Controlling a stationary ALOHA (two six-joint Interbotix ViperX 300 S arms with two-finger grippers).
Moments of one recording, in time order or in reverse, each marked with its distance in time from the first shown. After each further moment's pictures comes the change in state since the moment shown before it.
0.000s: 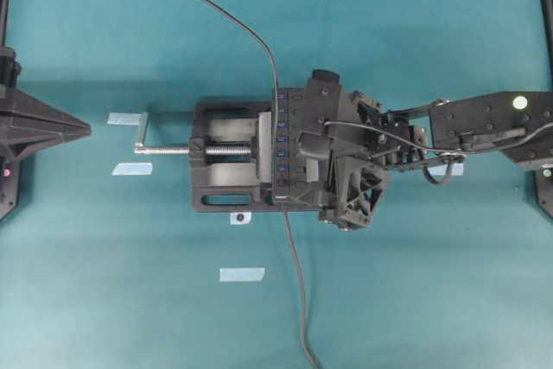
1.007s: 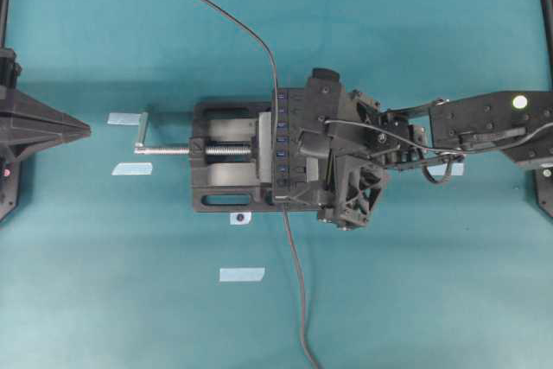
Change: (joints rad) left arm 0.000 -0.002 0.006 0.000 0.002 0.000; right arm -0.005 0.000 0.000 0.000 -0.021 0.000
